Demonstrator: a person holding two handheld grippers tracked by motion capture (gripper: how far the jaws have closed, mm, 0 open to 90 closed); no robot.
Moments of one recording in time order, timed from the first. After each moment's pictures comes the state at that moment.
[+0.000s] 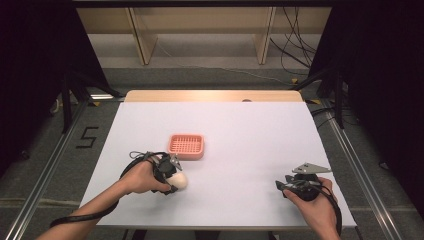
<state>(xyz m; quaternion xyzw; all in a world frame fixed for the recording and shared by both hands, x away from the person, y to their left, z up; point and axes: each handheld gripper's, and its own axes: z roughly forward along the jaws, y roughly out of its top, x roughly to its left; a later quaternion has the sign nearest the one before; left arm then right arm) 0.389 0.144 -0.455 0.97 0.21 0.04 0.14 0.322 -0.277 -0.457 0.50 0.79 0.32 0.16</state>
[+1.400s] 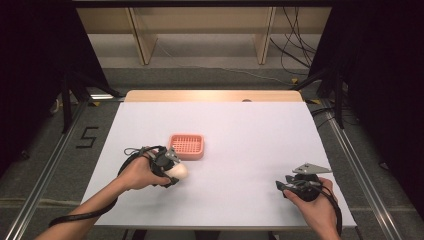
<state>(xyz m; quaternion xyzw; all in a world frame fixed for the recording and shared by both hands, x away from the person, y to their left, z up) 0.397 0.149 -0.442 0.95 0.23 0.08 0.19 0.325 -0.281 -0.460 0.48 0.79 0.33 0.18</state>
